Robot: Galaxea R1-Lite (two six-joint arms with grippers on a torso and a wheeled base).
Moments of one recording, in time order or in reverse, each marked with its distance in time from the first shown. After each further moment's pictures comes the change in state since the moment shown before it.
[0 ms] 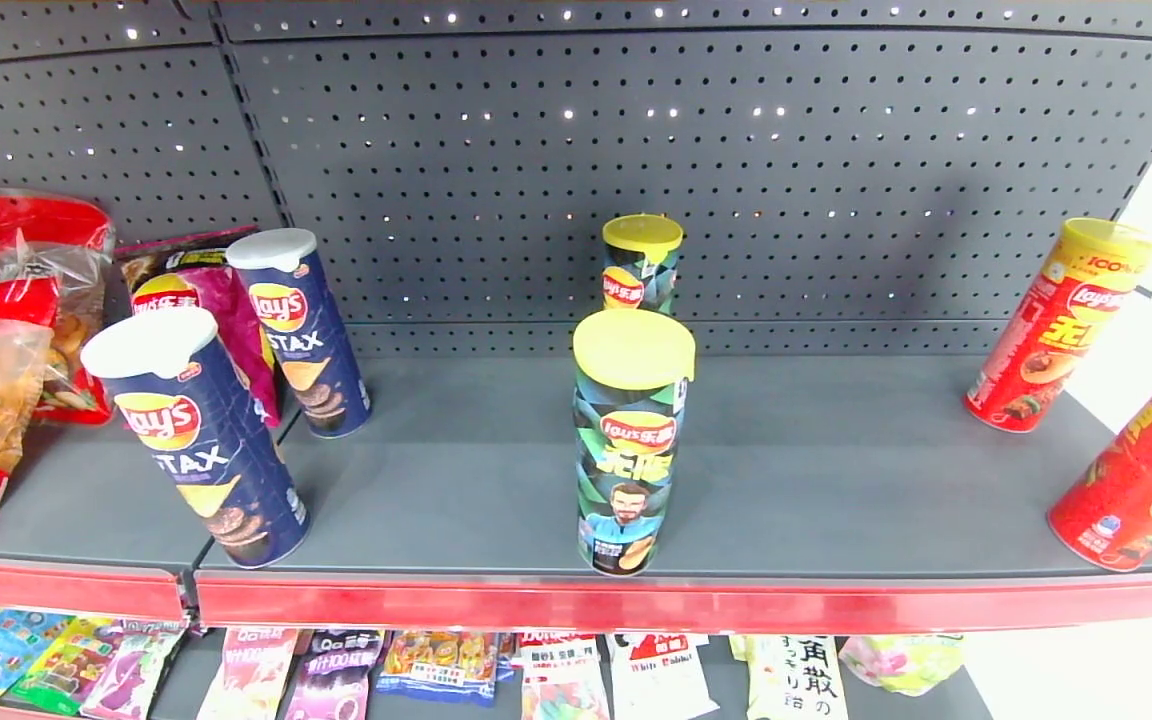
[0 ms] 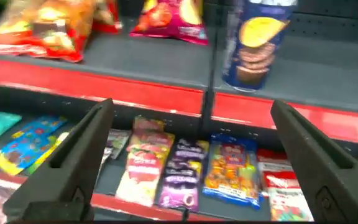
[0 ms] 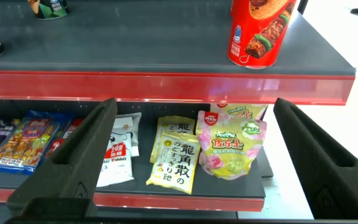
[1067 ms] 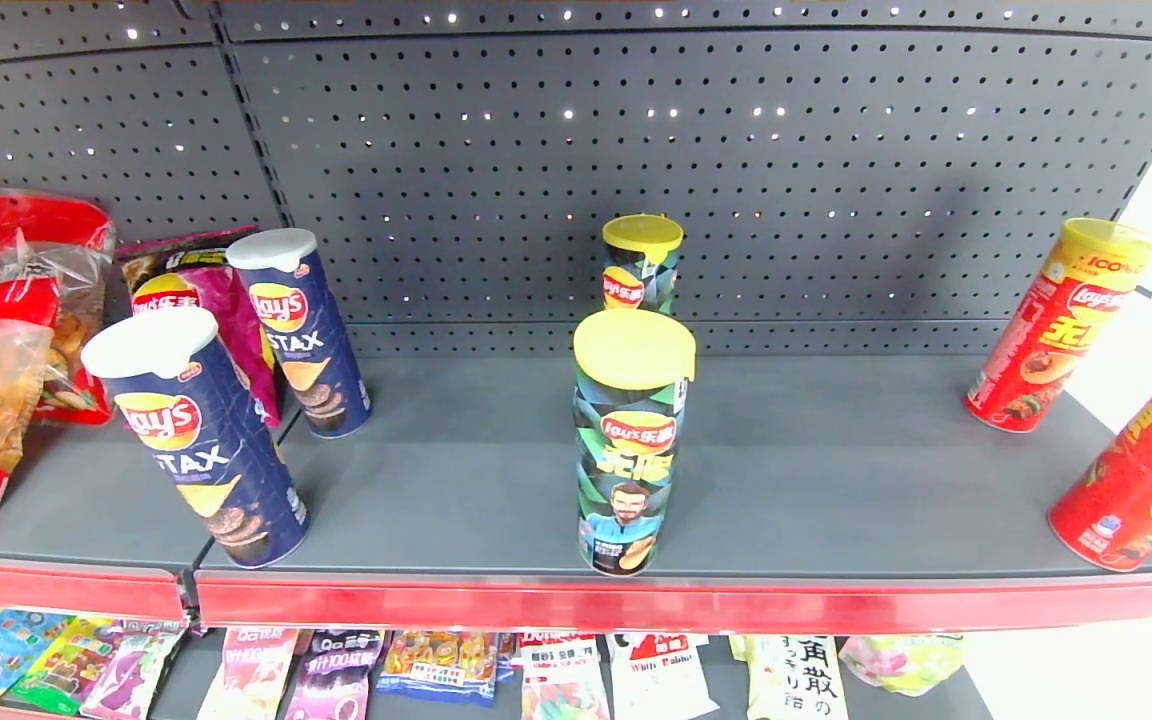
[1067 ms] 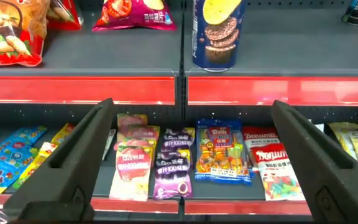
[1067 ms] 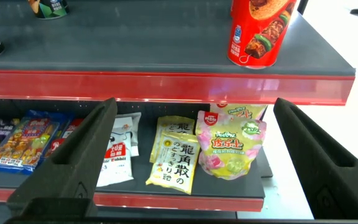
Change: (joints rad) left arm 0.000 0.001 0.001 0.043 -0.114 0.070; right arm 0.000 0.000 0.000 0.000 0.000 -0.003
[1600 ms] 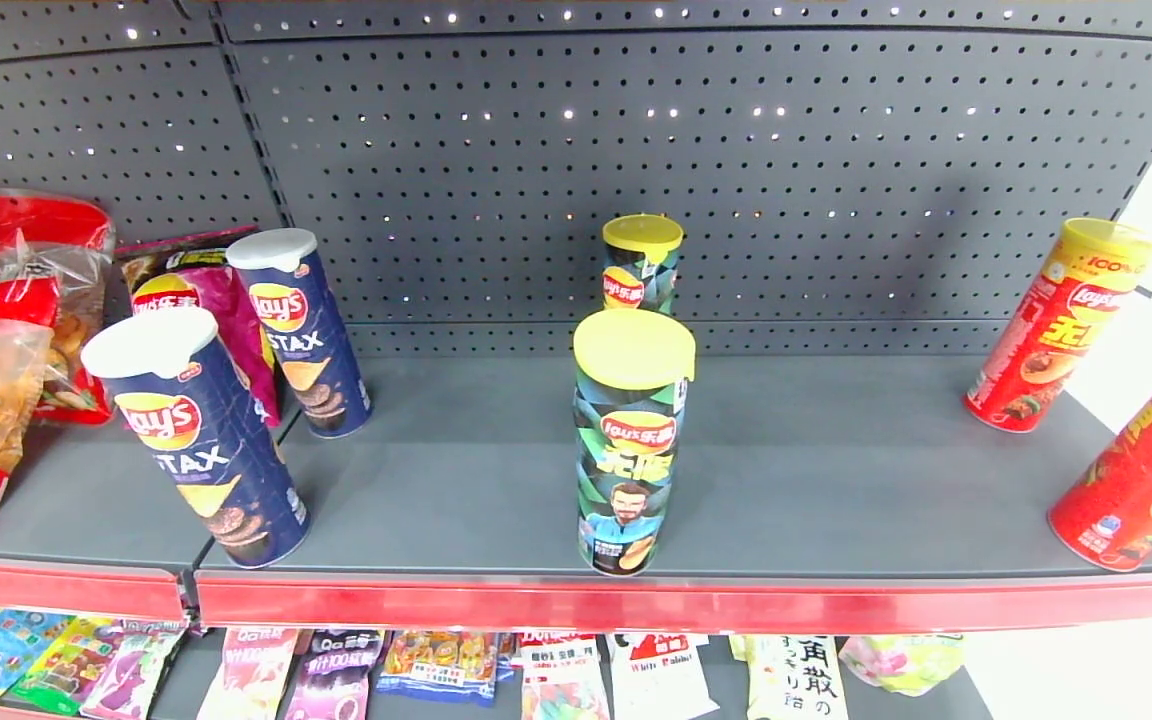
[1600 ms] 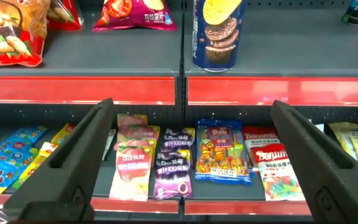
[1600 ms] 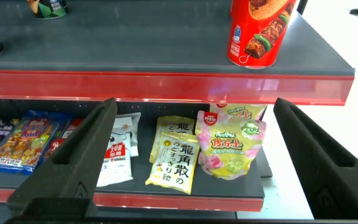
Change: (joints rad) left arm 0.000 0.000 0.000 0.000 0.000 0.000; right arm 0.000 0.000 0.000 0.000 -0.001 0.000
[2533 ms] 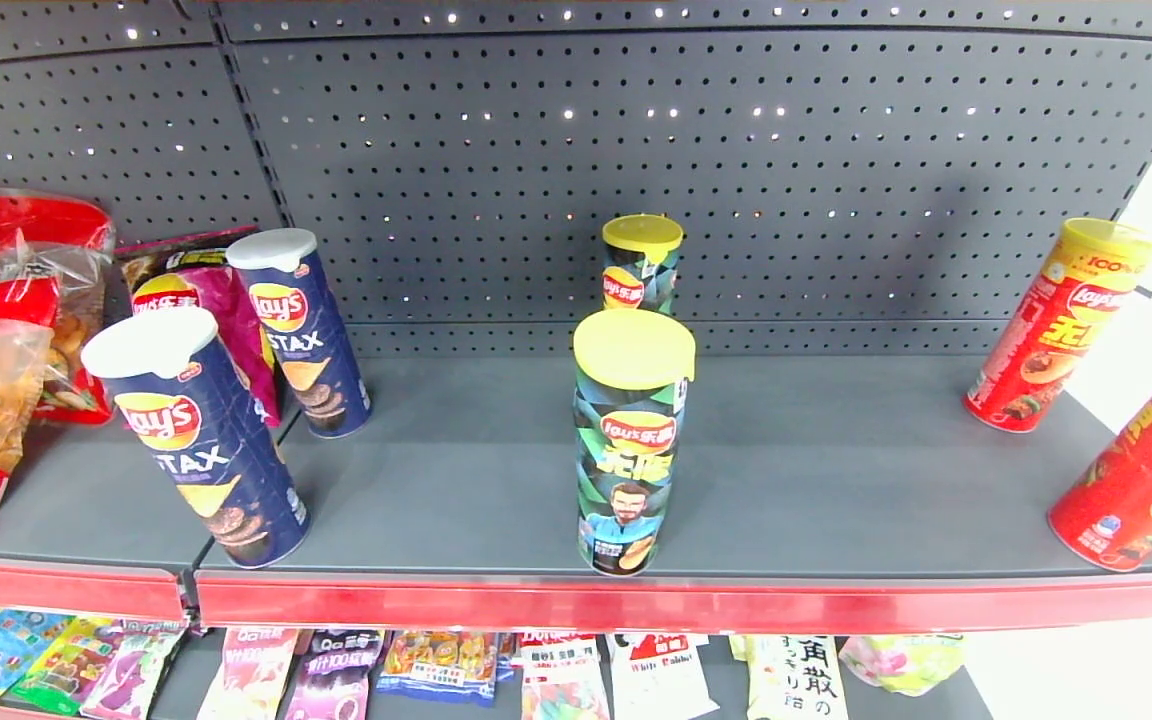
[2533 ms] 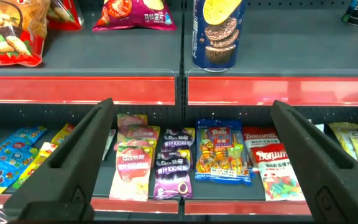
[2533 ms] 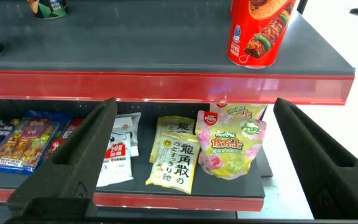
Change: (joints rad) left arm 0.000 0.000 0.000 0.000 0.000 0.000; right arm 0.000 0.000 0.000 0.001 -0.001 0.003
